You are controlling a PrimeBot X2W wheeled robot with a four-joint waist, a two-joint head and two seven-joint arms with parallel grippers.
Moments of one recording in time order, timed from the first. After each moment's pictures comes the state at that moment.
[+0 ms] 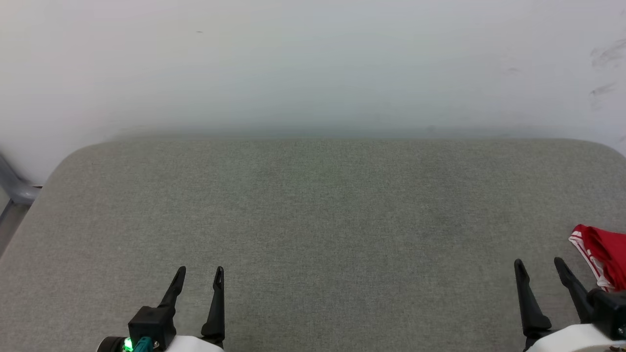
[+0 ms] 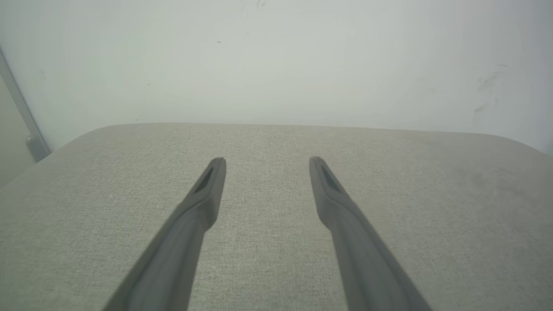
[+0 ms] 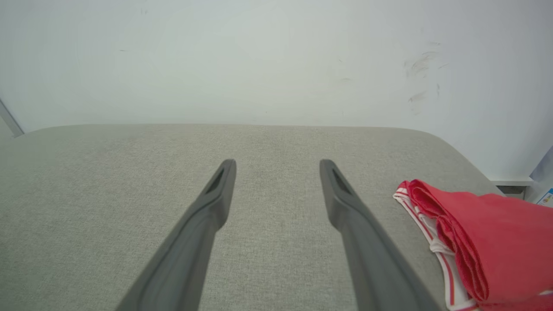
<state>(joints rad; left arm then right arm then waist) 0.05 0.13 -0.14 0.16 -0.21 0.01 -0.26 0.14 -0.07 -0.13 -0.09 0.12 0.13 0.01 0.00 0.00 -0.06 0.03</state>
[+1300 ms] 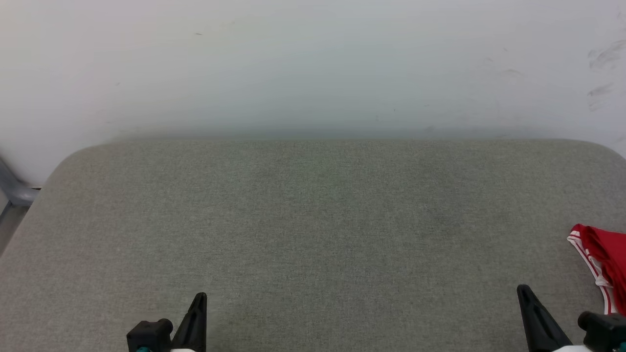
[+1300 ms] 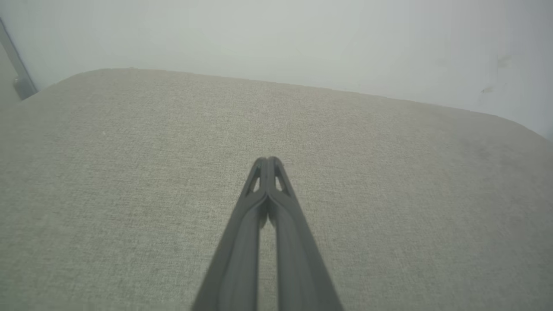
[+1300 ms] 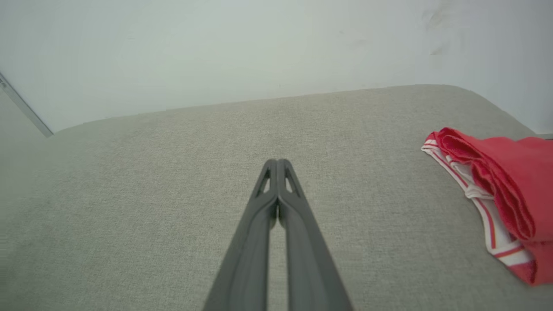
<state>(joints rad) 0.09 0.13 -0.14 0.24 -0.28 0.00 -0.23 0.23 -0.05 -0.09 -0.09 0.20 0.13 0.03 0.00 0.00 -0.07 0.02</state>
